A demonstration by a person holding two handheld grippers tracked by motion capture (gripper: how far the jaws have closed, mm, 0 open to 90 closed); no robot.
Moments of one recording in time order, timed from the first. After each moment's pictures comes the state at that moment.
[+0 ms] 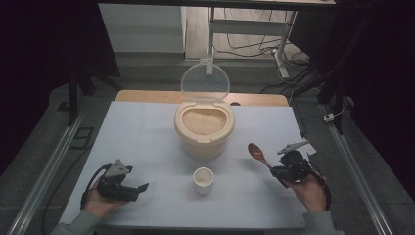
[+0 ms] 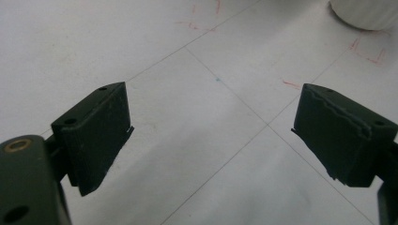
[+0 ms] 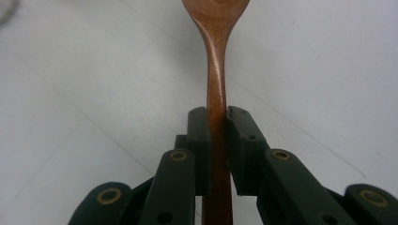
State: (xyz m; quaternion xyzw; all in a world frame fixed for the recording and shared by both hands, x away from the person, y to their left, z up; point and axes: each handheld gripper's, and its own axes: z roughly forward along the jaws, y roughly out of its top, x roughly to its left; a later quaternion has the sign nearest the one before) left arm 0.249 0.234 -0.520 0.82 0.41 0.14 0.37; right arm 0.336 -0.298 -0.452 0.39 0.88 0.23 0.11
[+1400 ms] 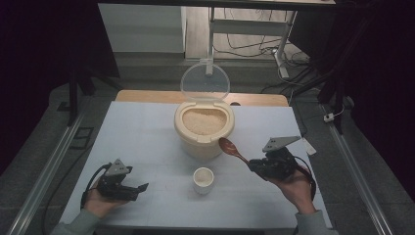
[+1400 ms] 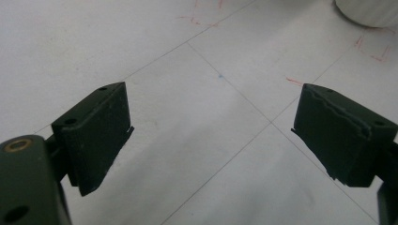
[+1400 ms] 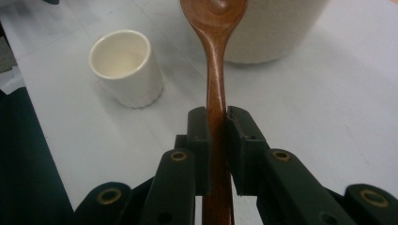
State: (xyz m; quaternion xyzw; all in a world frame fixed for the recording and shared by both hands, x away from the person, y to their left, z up) left arm 0.252 0.235 -0.522 0.82 0.41 0.13 0.36; right arm 0.318 -0.238 -0.408 0.26 0.90 0.34 0.09
